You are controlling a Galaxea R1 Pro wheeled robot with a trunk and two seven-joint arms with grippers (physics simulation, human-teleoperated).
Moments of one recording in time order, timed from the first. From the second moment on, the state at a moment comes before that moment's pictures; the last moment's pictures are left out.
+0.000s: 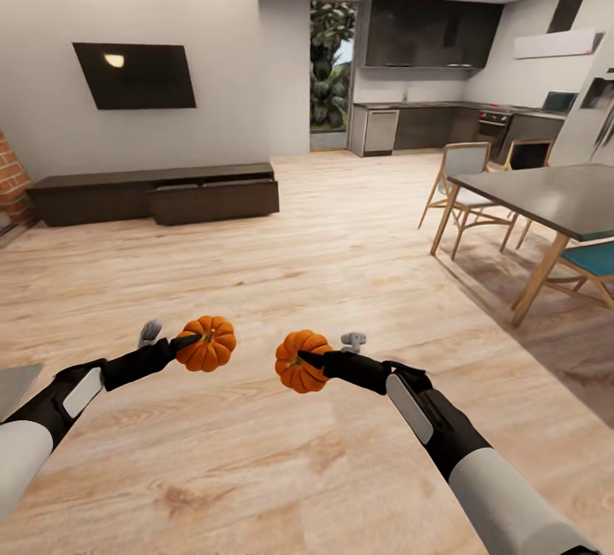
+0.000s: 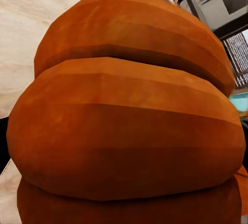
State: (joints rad) left arm -0.86 0.40 -0.17 -0.42 0.73 0.48 -0.94; right arm -0.70 -0.02 0.35 -0.86 -0.61 0.43 0.55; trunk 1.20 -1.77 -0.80
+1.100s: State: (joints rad) left arm -0.86 0.40 -0.17 -0.42 0.74 0.48 -0.94; right arm -0.70 -0.02 0.35 -0.86 -0.62 0.43 0.55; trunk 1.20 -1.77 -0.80
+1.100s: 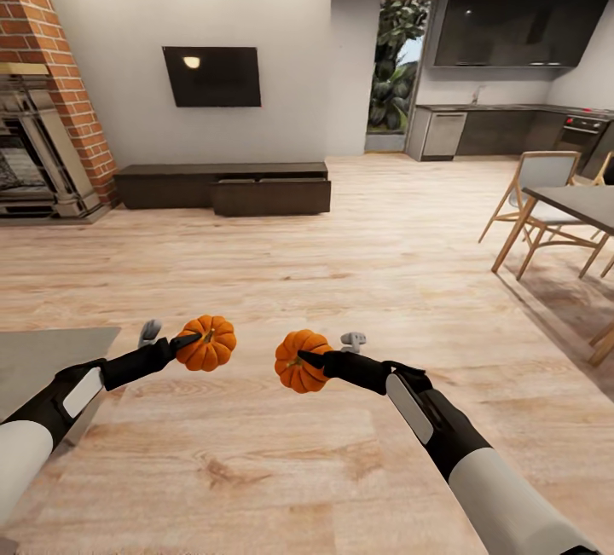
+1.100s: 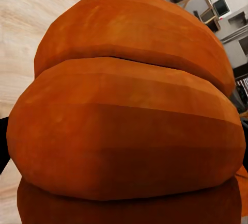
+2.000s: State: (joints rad) left arm -0.86 0.39 -0.17 -0.42 0.74 0.48 -0.94; right arm -0.70 0.02 0.40 -0.83 -0.57 0.38 0.52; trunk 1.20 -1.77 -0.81
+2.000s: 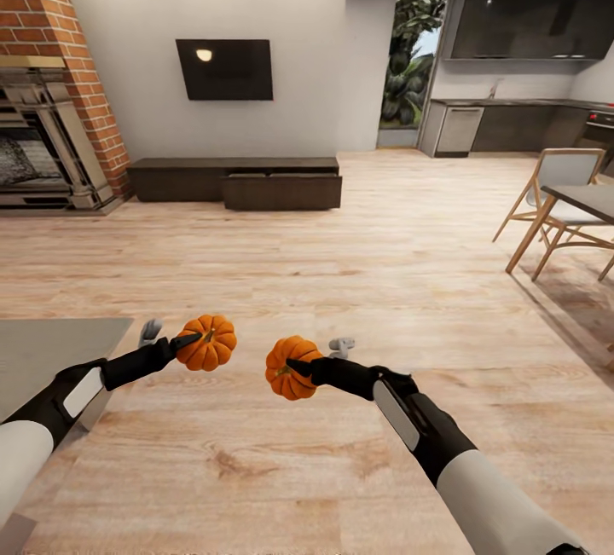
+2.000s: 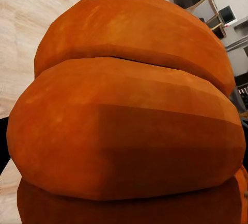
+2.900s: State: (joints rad) left arm -0.86 0.38 -0.17 -0.38 0.74 0.48 -0.94; right arm -0.70 0.02 0.44 -0.83 -0.56 0.32 0.46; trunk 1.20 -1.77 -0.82
